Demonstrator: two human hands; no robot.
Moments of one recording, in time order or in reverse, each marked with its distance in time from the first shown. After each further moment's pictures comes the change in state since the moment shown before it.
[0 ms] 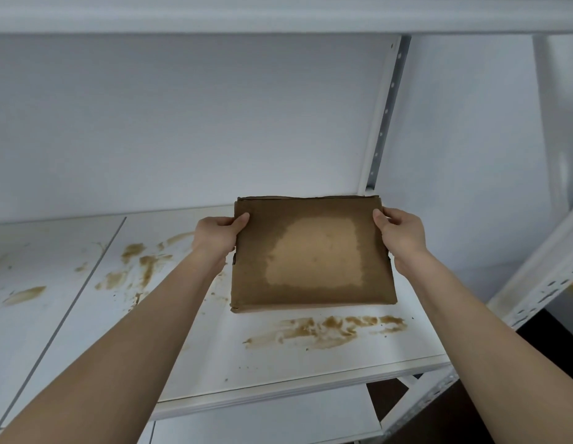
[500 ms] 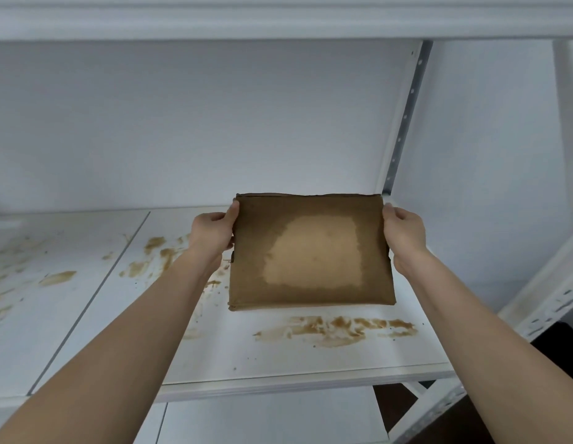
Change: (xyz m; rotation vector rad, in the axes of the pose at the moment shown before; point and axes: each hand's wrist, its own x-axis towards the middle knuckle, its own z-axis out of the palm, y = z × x) left_hand -0.017 0.006 -0.027 -0.037 0.115 -0.001; right_hand -0.017 -0.018 0.017 -0.036 -0.036 0.029
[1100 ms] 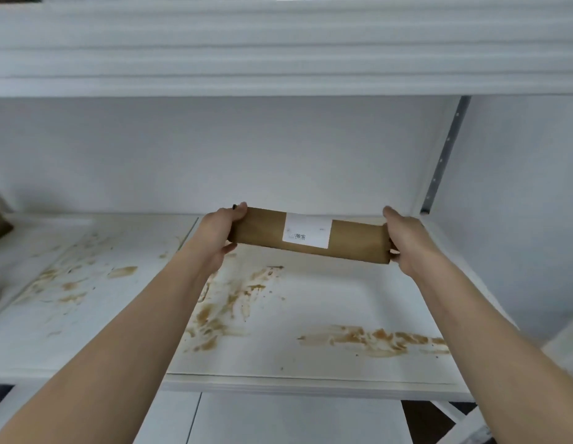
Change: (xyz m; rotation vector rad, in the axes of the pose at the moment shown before) left_hand -0.020 0.032 -0.090 -0.164 -0.100 -0.103; right_hand -0.044 -0.051 0.056 0.032 -0.165 0.192
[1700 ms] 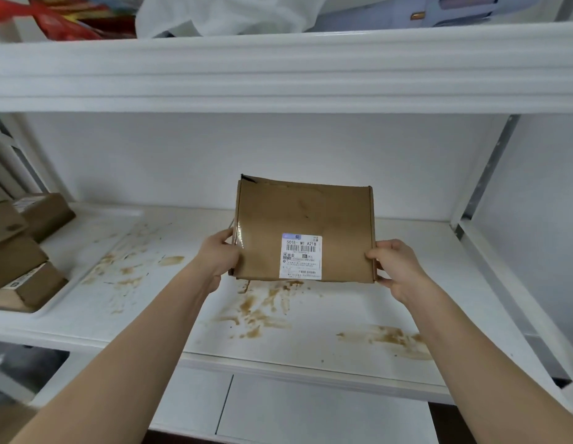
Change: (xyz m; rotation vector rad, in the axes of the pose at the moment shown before) left_hand -0.017 -0.025 -0.085 0.279 0.089 -0.032; right_hand -0.042 0.037 0.063 -0.015 -0.178 0.032
